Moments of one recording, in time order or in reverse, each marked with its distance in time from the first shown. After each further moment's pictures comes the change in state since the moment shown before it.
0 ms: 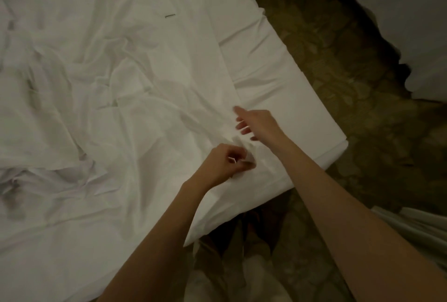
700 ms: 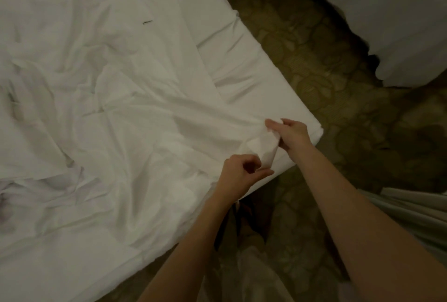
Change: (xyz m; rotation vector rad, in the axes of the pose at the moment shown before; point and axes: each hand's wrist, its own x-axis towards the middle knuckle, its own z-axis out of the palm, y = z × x) left_hand -0.026 0.028 0.075 0.039 0.095 0.187; right_hand -0.046 0.051 -0.070 0.562 0.302 0.220
